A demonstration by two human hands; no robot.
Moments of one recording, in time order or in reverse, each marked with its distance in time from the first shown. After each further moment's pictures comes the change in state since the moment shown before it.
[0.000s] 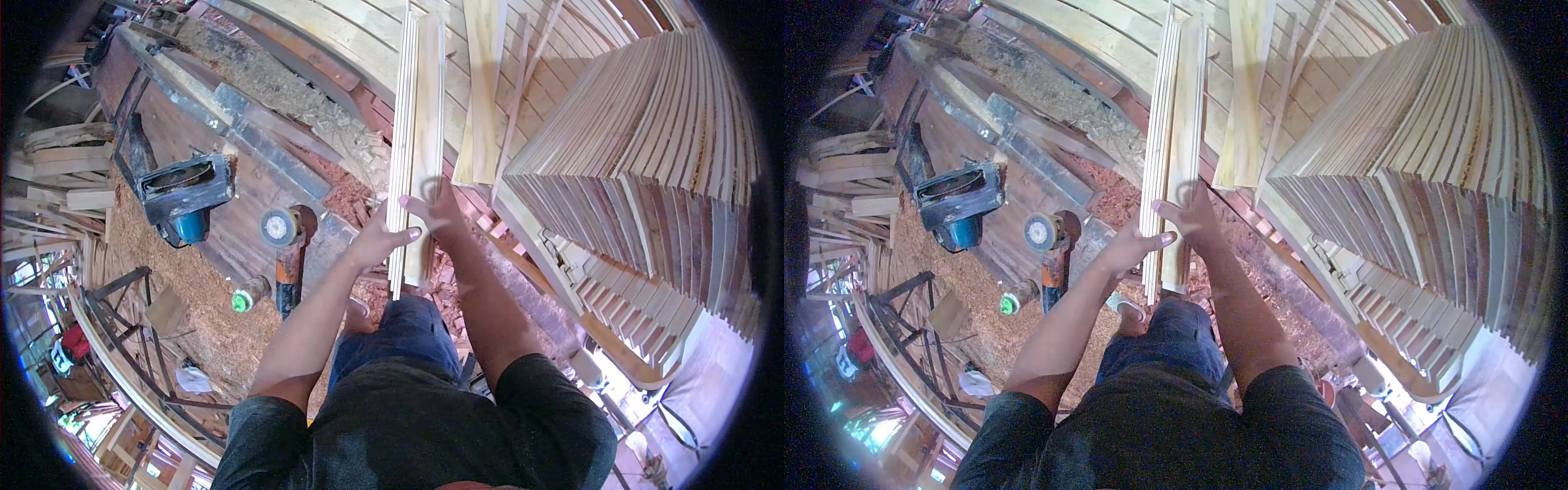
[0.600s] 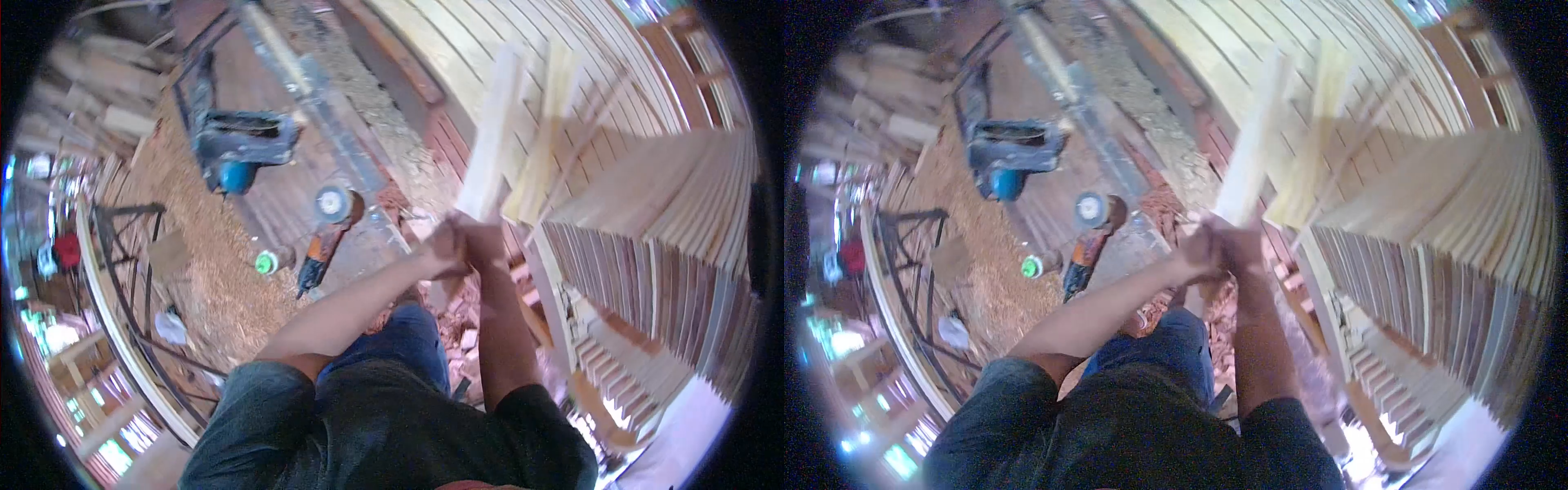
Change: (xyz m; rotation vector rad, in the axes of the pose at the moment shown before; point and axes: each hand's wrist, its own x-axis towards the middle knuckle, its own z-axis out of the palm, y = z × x) left_hand 0.009 -0.013 0.018 0.944 0.052 0.460; right_hand 0.002 -0.002 0.011 -0.124 -0.071 0.066
